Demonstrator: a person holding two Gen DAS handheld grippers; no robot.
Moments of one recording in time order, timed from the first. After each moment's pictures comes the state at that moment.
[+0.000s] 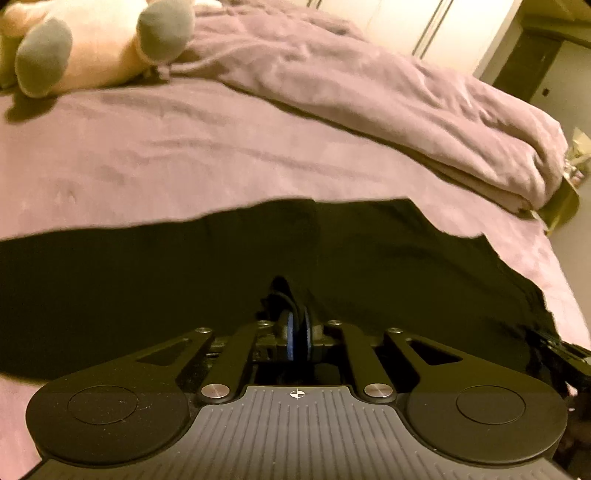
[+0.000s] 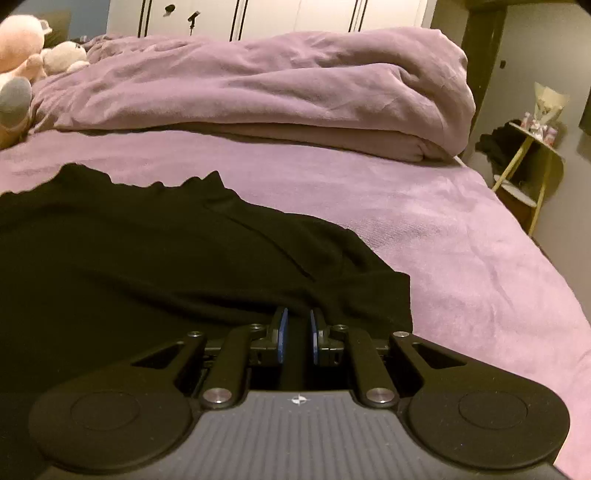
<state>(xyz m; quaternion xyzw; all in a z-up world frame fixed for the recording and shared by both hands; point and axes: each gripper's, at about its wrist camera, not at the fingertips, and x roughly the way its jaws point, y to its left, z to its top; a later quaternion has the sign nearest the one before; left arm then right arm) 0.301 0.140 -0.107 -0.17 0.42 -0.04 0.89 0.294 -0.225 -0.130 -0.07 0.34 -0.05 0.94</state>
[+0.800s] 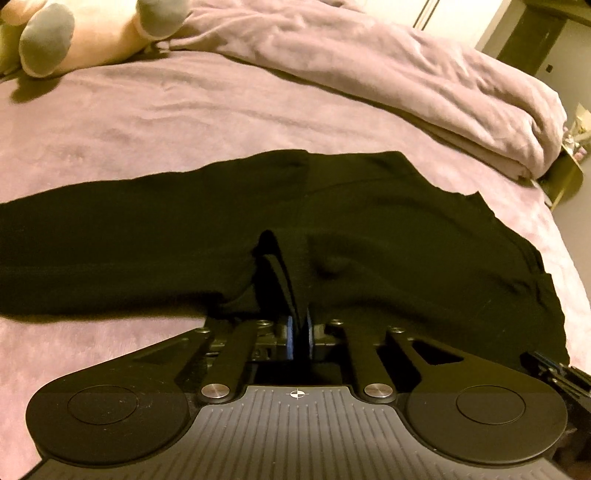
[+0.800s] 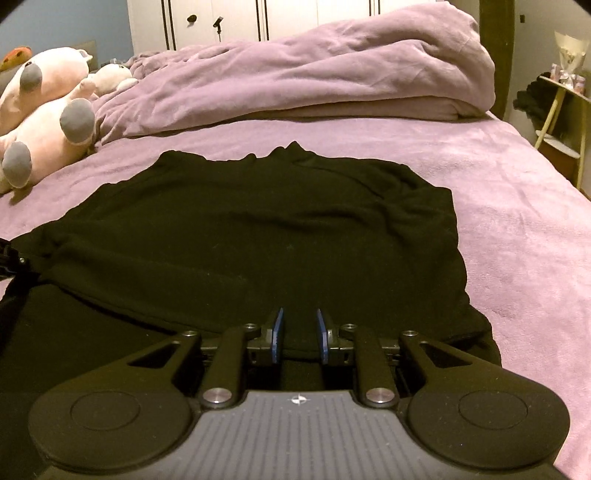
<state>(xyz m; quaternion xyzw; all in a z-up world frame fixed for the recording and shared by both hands) 0.276 0.128 -0.109 -0.16 0.45 -0.03 0.88 0.207 -0.203 -0.123 0.01 0.37 0.03 0.93</state>
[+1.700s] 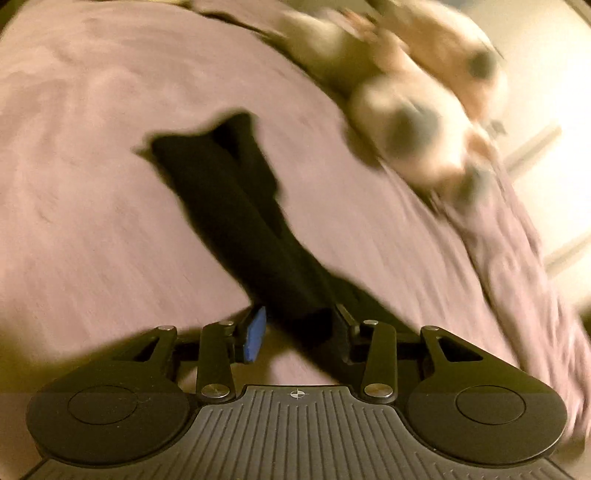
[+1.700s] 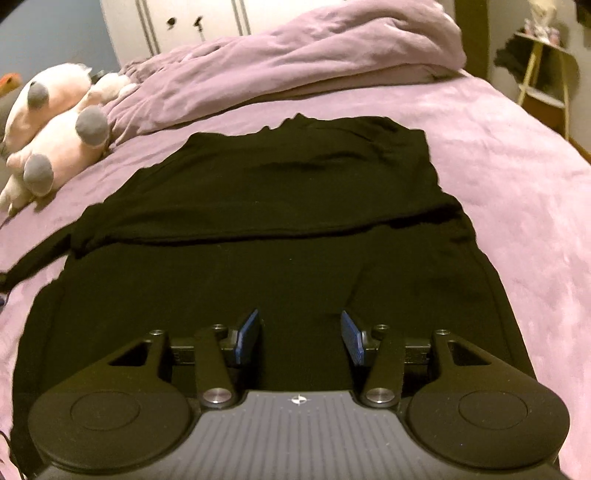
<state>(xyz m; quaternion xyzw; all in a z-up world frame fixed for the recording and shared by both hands) 0.153 0.392 -0.126 -0.44 0.27 0.25 0.82 0.113 -0.195 -0.107 0.08 0.40 0.02 0.91</state>
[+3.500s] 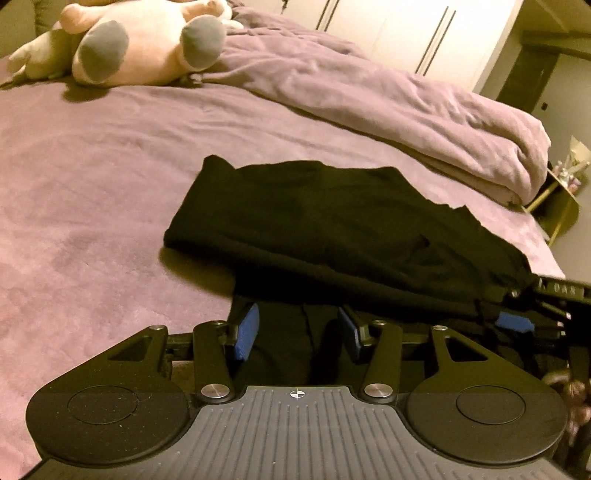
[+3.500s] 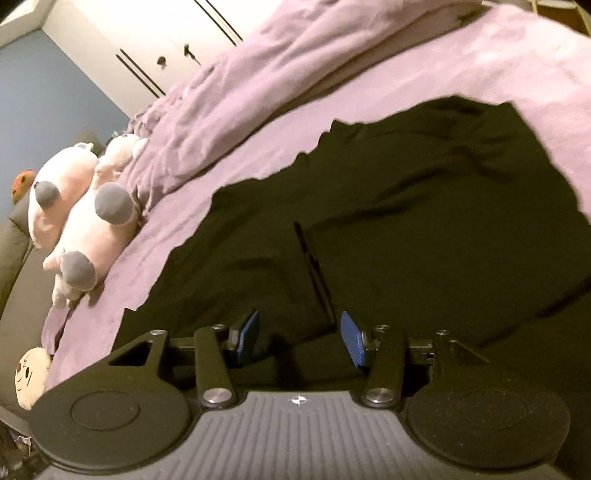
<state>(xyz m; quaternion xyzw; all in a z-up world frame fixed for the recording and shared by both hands) 0.194 0.132 -0.104 -0.16 0.37 0.00 0.92 0.241 -0.193 -0.121 0.26 0.40 0.09 0.87</state>
